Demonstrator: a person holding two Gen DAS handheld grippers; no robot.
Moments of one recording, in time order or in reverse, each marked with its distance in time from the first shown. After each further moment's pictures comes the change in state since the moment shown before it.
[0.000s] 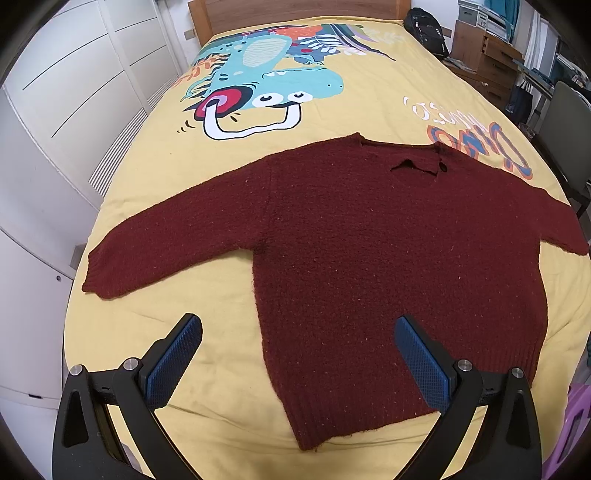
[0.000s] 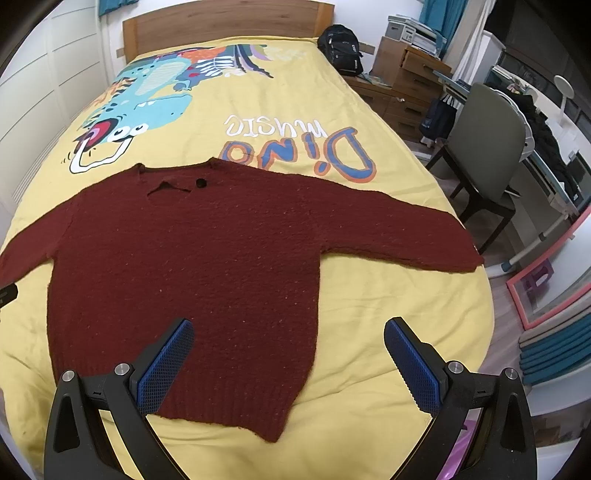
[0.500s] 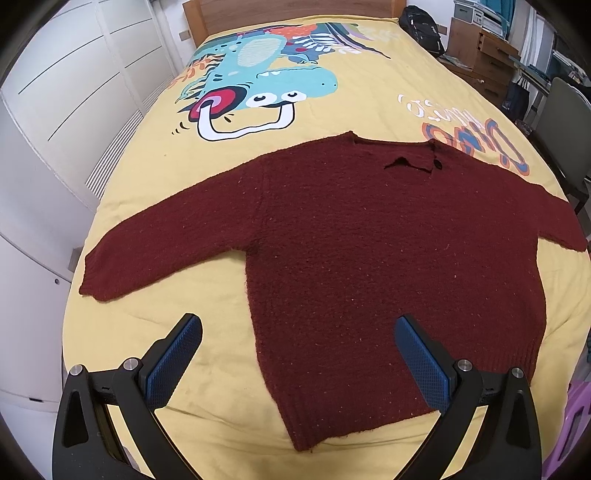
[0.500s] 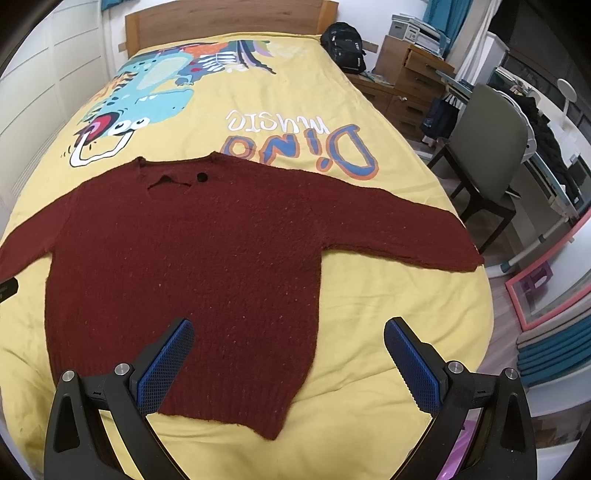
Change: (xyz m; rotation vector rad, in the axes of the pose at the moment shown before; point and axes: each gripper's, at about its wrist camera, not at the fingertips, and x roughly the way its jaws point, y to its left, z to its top) left arm 0.002 -0.008 -0.001 0.020 0.000 -0.006; right arm 0.003 0.003 0.000 -0.014 0.017 -0.004
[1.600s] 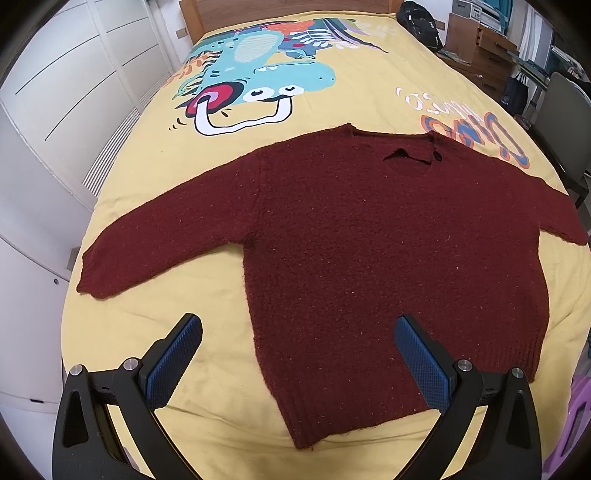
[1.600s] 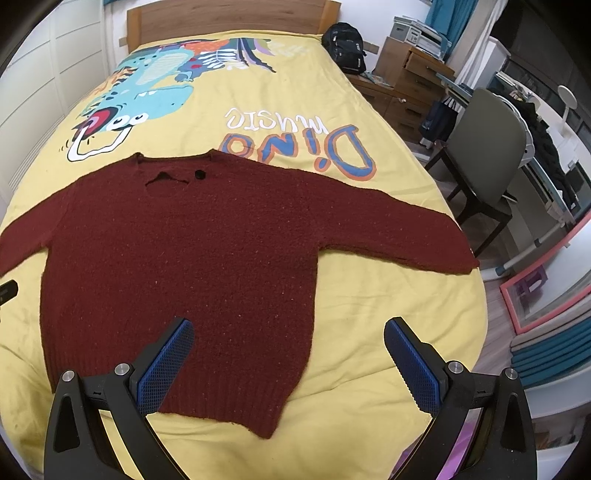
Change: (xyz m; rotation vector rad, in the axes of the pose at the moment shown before) left arm 0.007 -0.003 -0.006 0.006 0.014 -0.003; right arm 0.000 0.002 0.002 -0.014 0.009 -0.021
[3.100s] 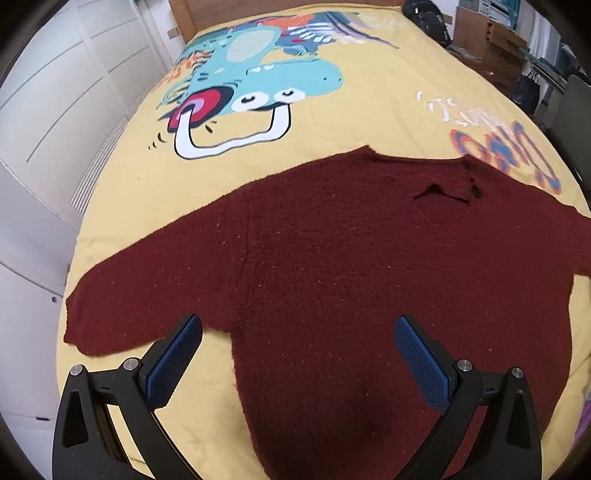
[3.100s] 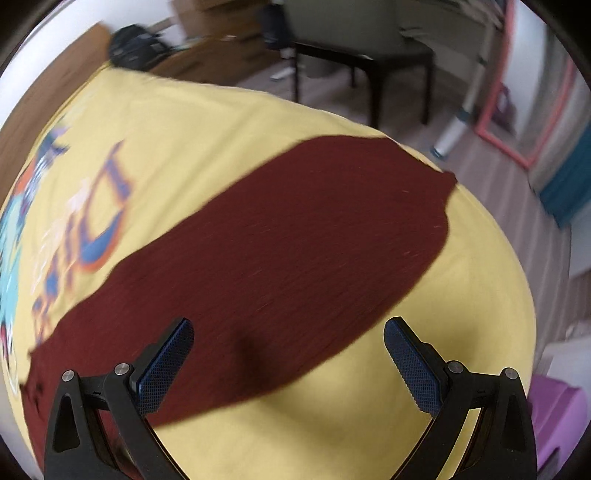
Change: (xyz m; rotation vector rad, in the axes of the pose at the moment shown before) left arm 0.084 0.008 0.089 0.009 0.021 0.017; right arm 0.255 -0.333 0.040 0.761 0.139 -0.011
